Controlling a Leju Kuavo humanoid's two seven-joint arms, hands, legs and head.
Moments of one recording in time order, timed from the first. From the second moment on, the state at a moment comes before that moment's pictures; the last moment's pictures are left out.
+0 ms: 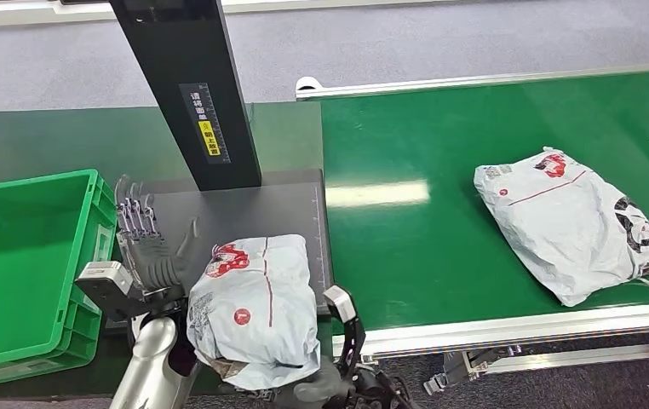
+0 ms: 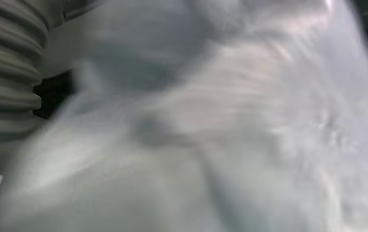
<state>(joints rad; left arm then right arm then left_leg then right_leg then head) -0.23 -0.19 -0.15 -1.23 0.00 0.39 -0.70 -0.28 0.21 0.64 -0.65 -1.22 1.08 0.26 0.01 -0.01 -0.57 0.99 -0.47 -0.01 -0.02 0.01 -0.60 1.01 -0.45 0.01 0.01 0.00</state>
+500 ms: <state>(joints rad) -0.20 -0.18 -0.16 -1.23 0.01 0.39 -0.70 -0.31 0.24 0.78 -0.58 -1.11 1.02 0.08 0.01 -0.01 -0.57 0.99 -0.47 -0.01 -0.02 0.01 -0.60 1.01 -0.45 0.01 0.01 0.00</state>
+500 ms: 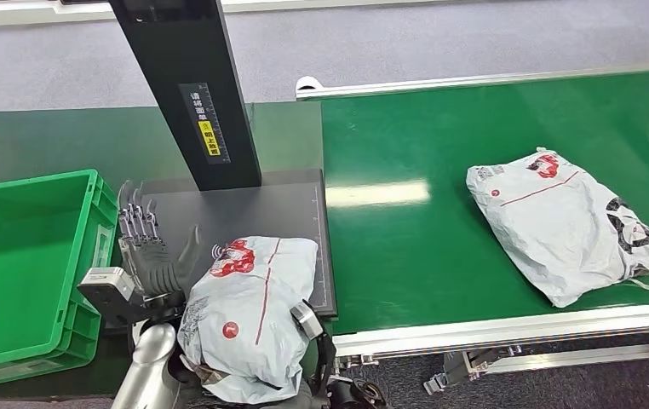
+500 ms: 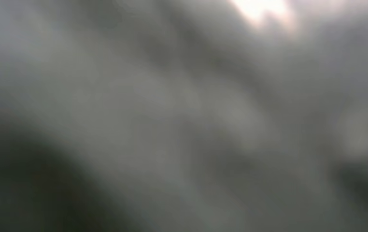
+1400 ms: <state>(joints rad) -0.24 -0.08 -0.30 -1.18 -0.70 0.45 -0.58 -0.41 0.28 0.47 -0.58 -1.17 0.70 -0.03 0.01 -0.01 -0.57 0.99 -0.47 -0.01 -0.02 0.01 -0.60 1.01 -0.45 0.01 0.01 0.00</state>
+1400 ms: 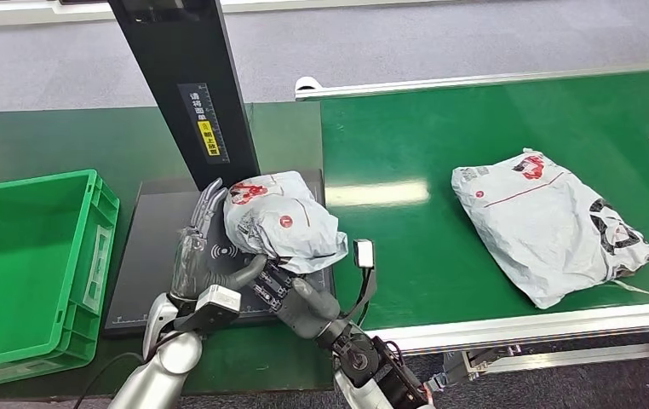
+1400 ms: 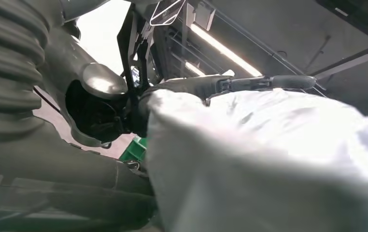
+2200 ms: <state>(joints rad) -0.36 -0.07 -0.38 -1.07 -1.06 0.44 -0.34 -0.36 0.27 0.61 -0.45 -1.40 1.05 0.43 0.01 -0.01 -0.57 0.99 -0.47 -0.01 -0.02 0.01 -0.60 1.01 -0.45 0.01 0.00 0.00</state>
